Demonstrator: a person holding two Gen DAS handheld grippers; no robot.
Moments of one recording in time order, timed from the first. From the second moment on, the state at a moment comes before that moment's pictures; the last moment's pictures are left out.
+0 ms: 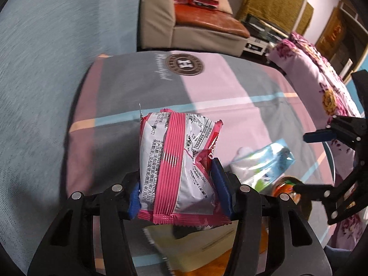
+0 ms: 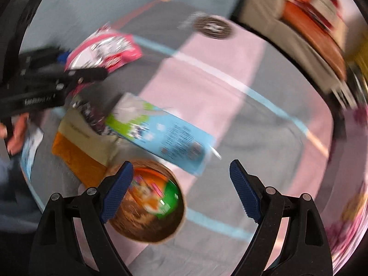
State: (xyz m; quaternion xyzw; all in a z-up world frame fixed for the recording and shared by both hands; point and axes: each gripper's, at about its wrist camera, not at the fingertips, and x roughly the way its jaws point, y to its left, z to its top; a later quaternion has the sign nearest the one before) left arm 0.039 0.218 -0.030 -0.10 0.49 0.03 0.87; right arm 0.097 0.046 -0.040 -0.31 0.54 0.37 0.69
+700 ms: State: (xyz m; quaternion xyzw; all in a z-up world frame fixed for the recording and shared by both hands) left arm 0.050 0.255 -0.061 -0.14 0.52 0.06 0.84; right arm 0.130 0.116 -0.086 -0.38 0.53 0.43 0.63
